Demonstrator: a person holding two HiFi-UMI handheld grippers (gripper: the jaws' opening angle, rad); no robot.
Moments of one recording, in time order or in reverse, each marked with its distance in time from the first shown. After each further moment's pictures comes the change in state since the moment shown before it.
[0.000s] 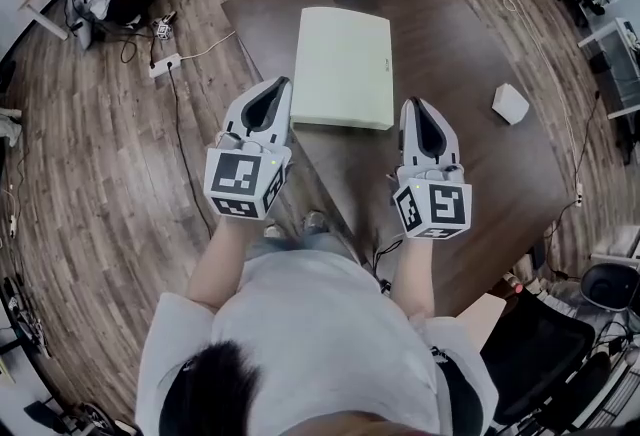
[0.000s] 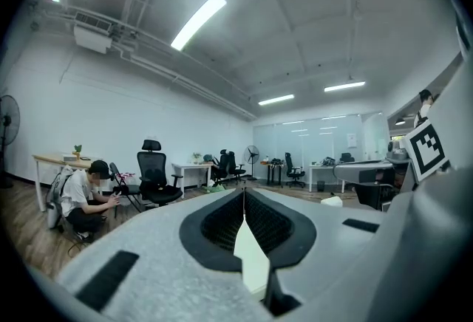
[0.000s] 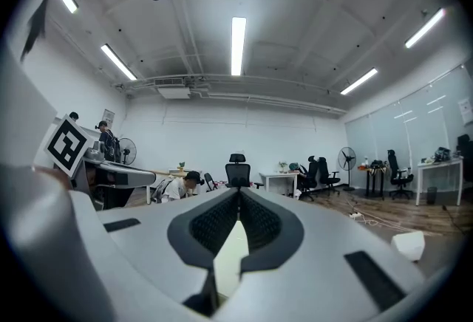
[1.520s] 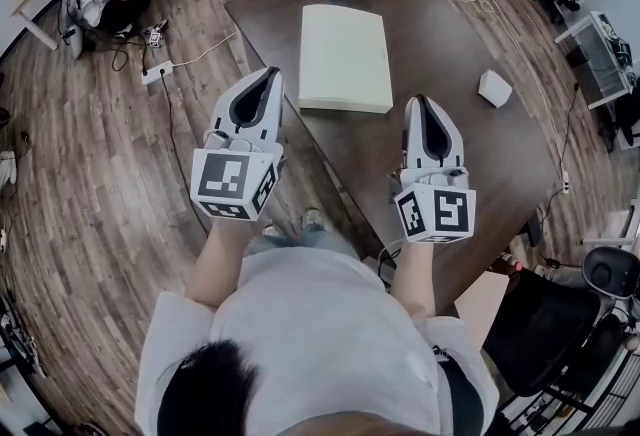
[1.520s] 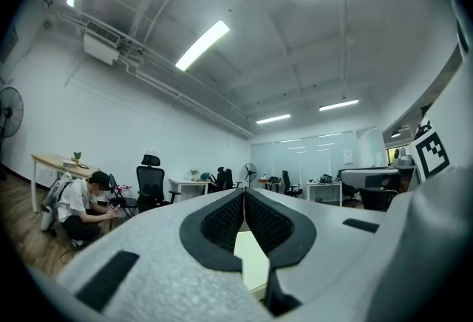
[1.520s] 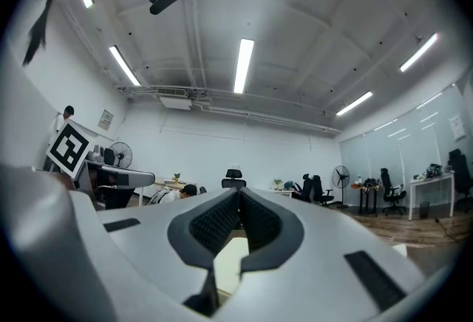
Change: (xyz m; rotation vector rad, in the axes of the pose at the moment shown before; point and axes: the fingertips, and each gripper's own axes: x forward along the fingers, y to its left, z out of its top) left arm -0.096 0.010 0.048 -0.015 -0.149 -0.025; right arm -0.073 0.069 0.060 -0.057 -0.123 -0.051
